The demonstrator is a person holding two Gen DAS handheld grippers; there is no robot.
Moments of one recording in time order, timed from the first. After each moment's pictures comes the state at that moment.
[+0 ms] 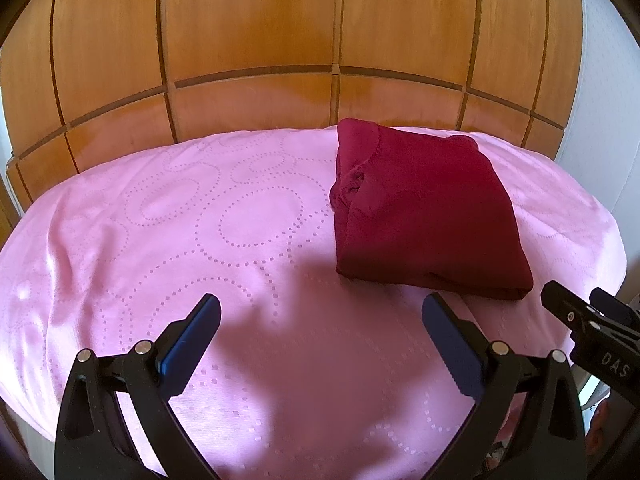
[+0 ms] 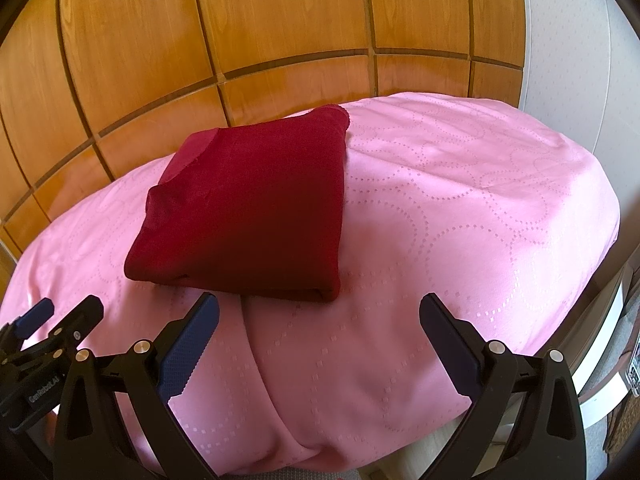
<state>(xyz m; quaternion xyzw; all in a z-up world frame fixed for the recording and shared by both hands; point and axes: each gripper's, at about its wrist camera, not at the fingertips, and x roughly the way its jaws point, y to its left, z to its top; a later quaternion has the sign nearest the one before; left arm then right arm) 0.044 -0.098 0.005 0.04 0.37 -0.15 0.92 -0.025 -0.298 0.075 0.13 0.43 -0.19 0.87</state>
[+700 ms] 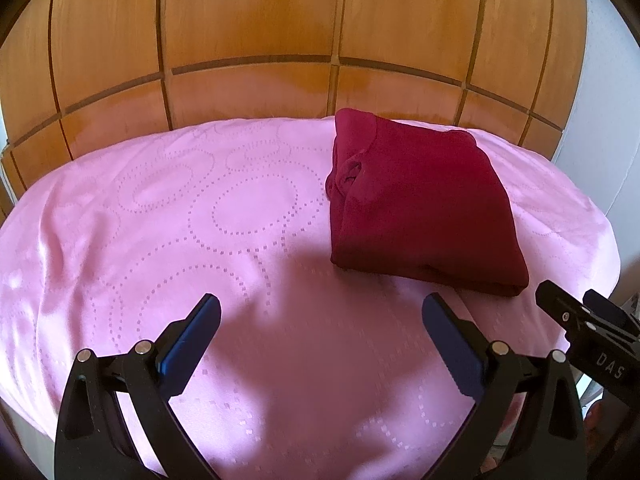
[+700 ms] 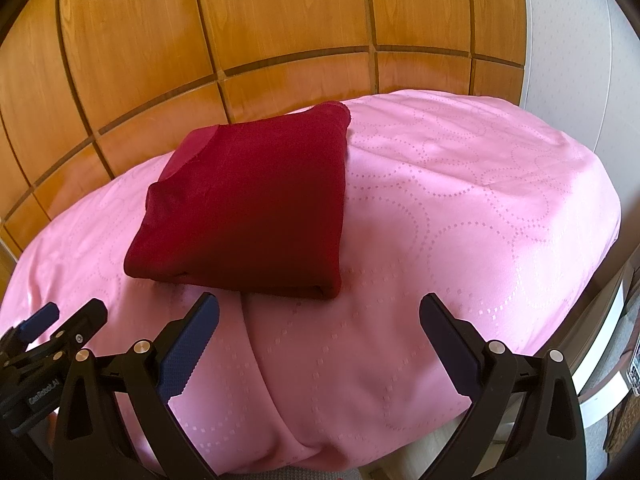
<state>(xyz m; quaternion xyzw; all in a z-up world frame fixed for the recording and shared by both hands) 0.048 -0.096 -0.001 0.03 0.39 -0.16 0.91 -0.023 -0.300 0.072 0.13 0.43 -0.19 0.87</state>
